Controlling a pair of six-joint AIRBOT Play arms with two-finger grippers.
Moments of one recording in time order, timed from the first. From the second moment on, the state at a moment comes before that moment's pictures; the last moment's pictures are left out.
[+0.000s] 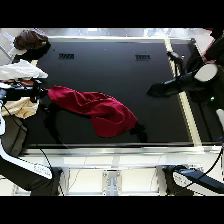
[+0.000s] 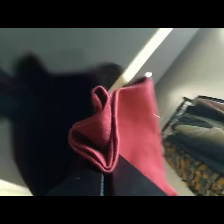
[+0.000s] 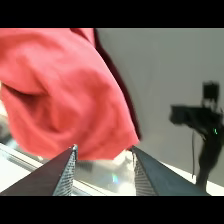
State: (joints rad) left arm 0.49 -1.77 1.40 0.73 -1.01 -1.53; right arm 0.07 -1.20 1.26 -1.11 1.29 1.40
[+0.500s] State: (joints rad) left arm 0.50 -1.64 1.40 0.68 -1.08 -1.47; right arm 0.03 -1.37 0.84 -0.78 1.10 1.34
